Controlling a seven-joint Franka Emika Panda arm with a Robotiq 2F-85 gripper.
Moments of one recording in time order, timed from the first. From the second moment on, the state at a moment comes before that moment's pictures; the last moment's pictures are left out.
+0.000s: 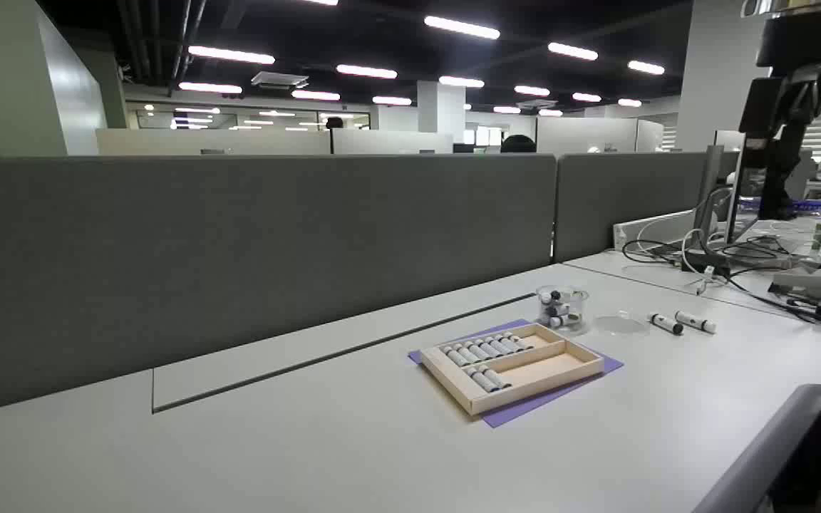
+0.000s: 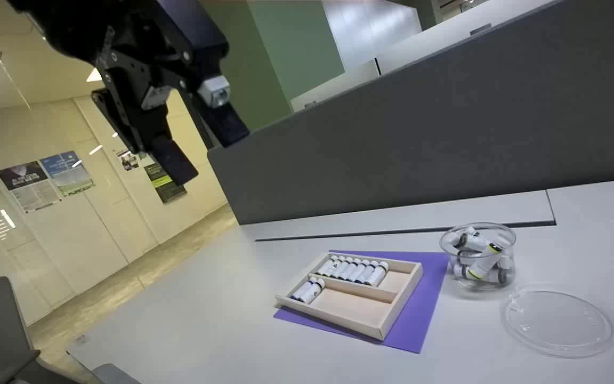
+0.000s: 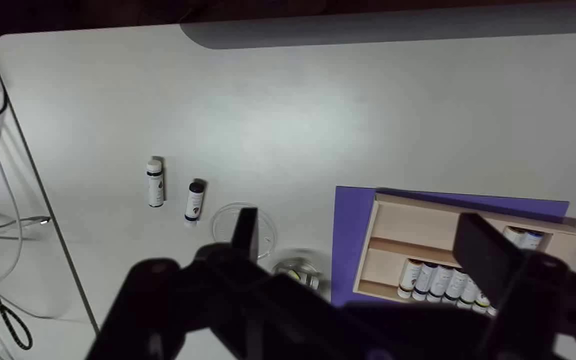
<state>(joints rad) -0.23 -0.85 -0.15 -2.80 -0.27 2.11 -0.15</state>
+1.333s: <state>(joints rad) -0.25 -0.33 -0.32 -2.62 -0.16 2.59 -0.23</state>
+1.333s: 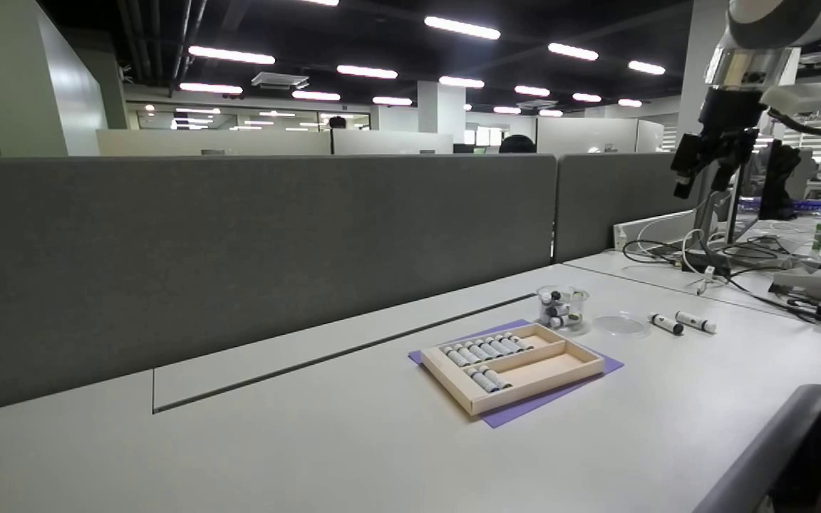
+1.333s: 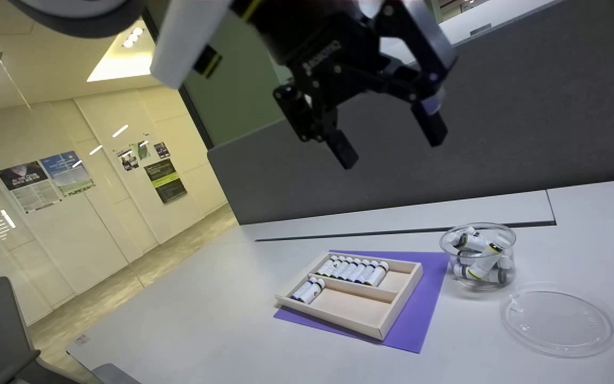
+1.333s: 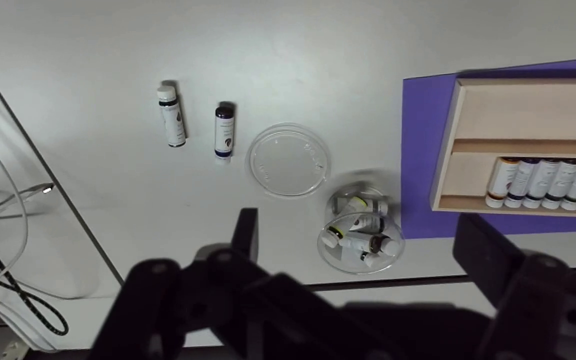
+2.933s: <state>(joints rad) -0.34 0.32 -0.29 -2.15 0.15 2.62 -0.35</state>
